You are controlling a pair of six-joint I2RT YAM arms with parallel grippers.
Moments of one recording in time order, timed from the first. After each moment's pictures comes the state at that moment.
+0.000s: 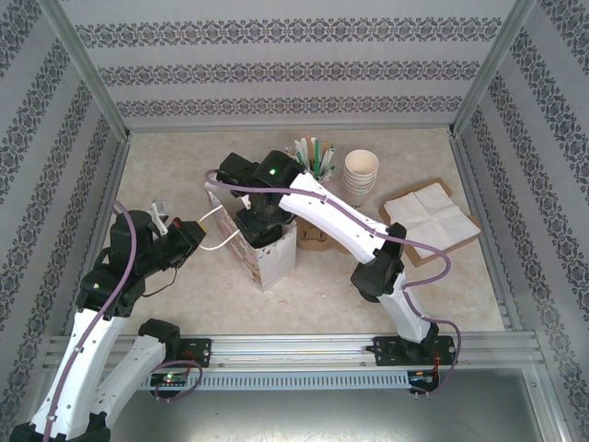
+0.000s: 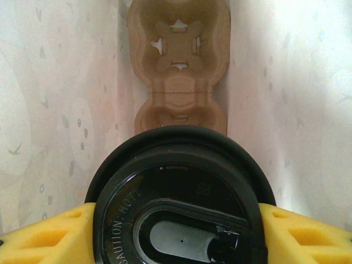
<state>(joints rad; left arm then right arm) -0.22 0.64 0.88 -0.79 0.31 -1.02 1.00 2.19 2.48 -1.64 0.04 0.38</state>
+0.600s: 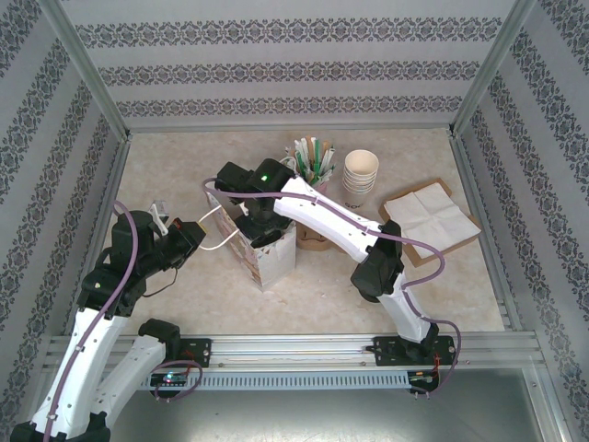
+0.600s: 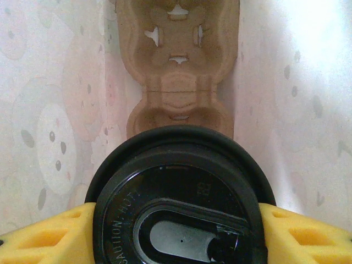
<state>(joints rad) -0.22 0.64 0.87 -0.79 0.29 -1.02 1.00 2.19 2.35 -1.55 0.04 0.38</state>
